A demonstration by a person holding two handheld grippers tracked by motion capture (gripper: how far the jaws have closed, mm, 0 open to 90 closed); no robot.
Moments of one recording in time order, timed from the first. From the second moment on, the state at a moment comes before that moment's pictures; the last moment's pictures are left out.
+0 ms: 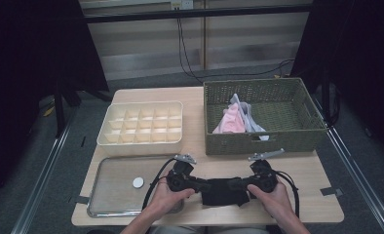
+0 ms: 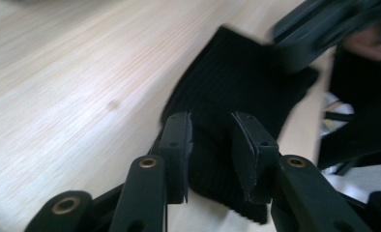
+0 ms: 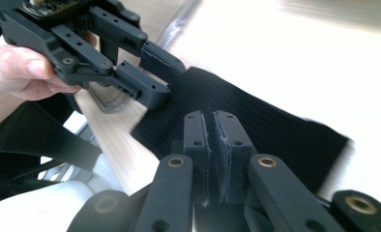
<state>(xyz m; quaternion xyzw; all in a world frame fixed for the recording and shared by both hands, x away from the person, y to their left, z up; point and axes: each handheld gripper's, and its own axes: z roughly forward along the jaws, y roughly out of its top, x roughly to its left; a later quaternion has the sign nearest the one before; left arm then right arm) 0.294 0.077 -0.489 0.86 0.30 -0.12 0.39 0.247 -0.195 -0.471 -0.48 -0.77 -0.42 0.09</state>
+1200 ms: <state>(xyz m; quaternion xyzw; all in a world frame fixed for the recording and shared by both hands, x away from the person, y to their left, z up) 0.295 0.034 -0.494 0.87 0.27 -0.14 0.38 0.238 -0.213 -0.490 -0.50 -0.76 -0.41 0.08</state>
